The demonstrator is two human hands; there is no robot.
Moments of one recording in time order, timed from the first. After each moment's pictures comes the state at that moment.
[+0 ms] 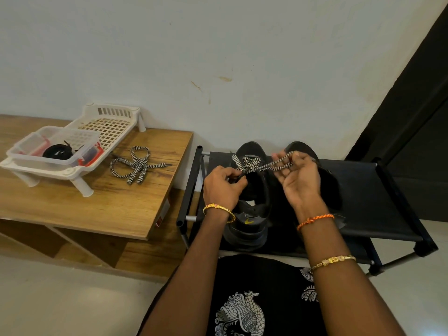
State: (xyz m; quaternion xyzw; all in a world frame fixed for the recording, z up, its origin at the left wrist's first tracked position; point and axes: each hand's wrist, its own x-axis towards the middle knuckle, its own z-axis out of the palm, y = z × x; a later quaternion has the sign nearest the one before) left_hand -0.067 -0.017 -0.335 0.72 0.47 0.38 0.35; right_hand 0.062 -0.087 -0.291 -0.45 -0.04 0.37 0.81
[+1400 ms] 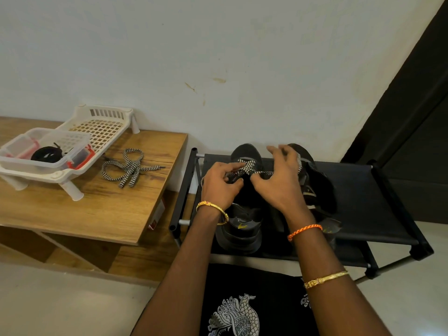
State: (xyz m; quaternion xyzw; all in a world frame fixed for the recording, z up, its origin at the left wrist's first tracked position) left_hand -0.065 -0.010 -0.326 0.76 0.38 0.34 0.41; right_hand 0.051 -0.090 -0.301 -0.79 -0.44 0.05 0.42
